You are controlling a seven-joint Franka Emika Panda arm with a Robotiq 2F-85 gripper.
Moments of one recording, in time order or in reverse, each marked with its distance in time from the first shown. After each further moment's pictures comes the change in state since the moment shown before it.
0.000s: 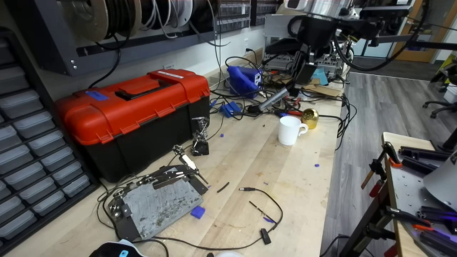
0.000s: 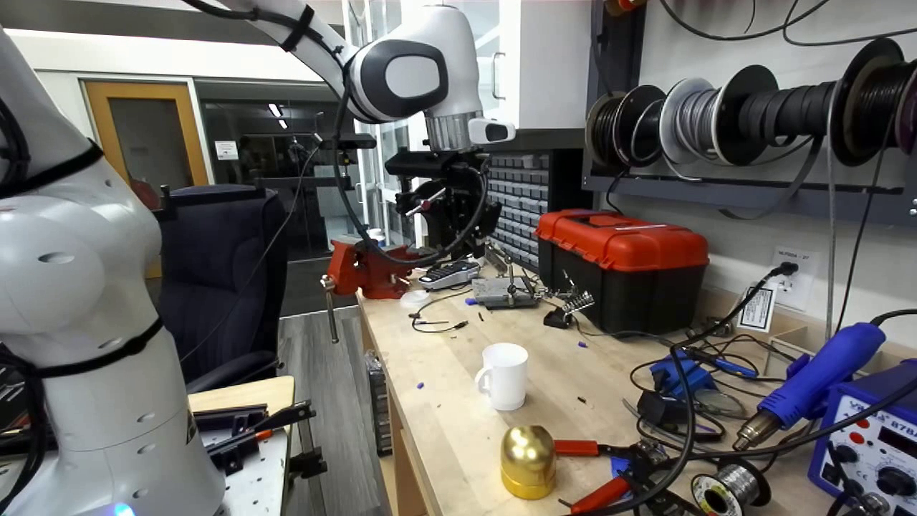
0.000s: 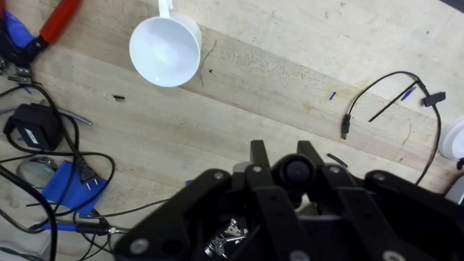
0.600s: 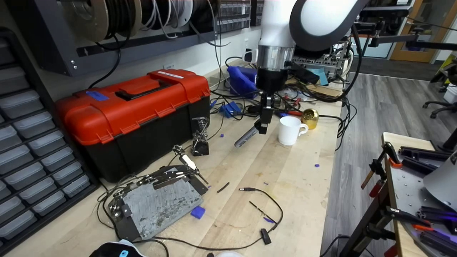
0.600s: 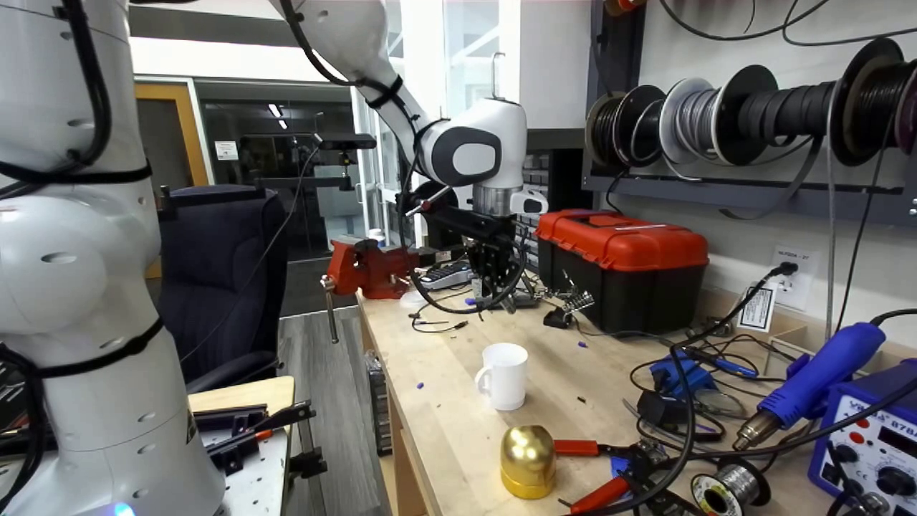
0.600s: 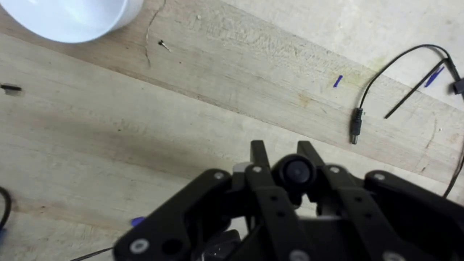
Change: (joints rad) arm 0.008 0.438 0.040 0.231 0.094 0.075 -0.044
